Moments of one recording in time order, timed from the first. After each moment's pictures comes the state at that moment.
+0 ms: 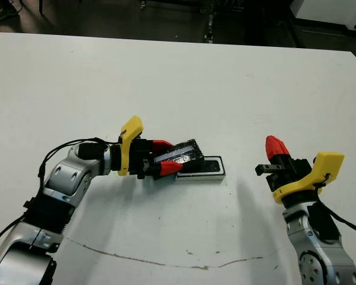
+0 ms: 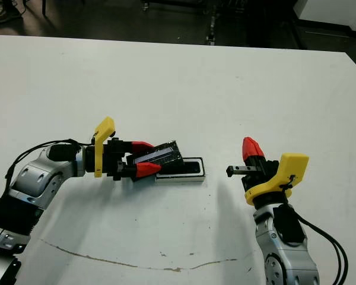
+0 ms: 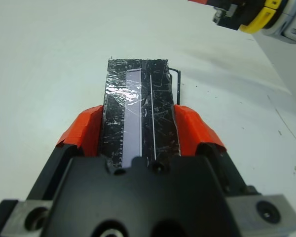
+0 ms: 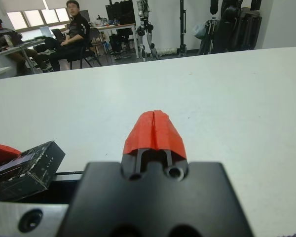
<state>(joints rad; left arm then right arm) -0.54 0.44 -0.27 0.28 -0.33 0.34 -1.11 0.12 -0.13 -0.09 -0.49 0.32 0.34 0.08</state>
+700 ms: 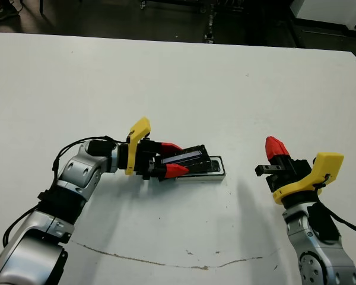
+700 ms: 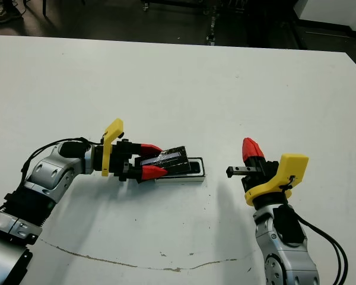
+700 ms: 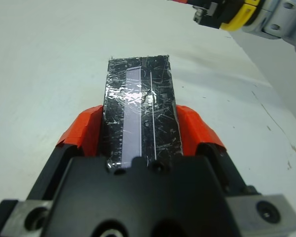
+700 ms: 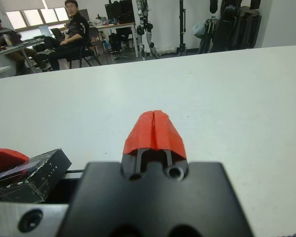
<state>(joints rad) -0.56 0.40 -0.30 0.38 -0.33 0.29 -1.19 0.13 -0.13 -0.08 -0.49 0.32 0.34 0.08</state>
